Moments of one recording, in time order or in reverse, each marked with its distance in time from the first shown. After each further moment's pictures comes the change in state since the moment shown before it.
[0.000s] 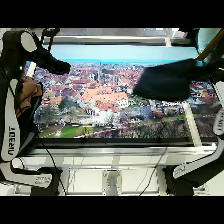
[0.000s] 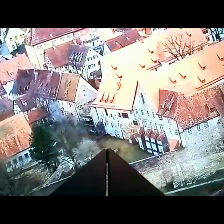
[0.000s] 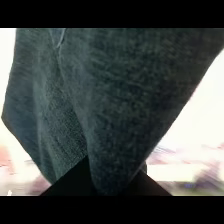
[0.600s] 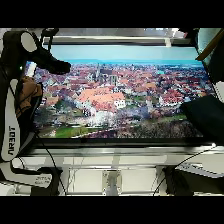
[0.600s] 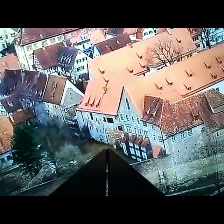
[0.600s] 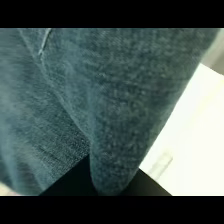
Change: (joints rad) left arm 0.000 -0.001 0.000 0.000 0.000 -0.037; right arm -0.785 0.452 -0.696 -0.170 -0.202 -0.020
